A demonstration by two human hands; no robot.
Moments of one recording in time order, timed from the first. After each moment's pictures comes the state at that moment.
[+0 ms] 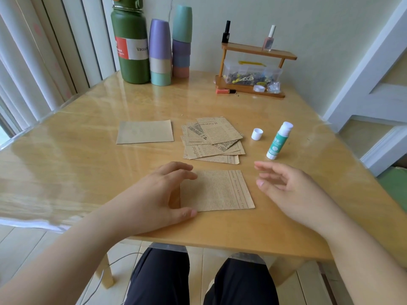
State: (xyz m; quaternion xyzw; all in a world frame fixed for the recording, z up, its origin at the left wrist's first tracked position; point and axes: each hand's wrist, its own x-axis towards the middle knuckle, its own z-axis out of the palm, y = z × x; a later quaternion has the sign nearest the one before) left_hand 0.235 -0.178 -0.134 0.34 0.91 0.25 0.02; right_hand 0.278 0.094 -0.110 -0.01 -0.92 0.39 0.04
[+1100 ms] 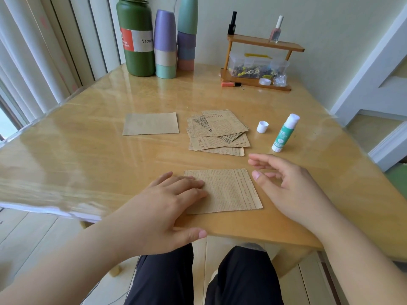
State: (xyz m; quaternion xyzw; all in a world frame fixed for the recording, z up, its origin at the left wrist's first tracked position) left_hand 0.266 -0.183 -0.156 0.42 0.89 0.16 -0.09; right_hand 0.282 0.077 -0.118 0.06 -0.92 0.38 0.11
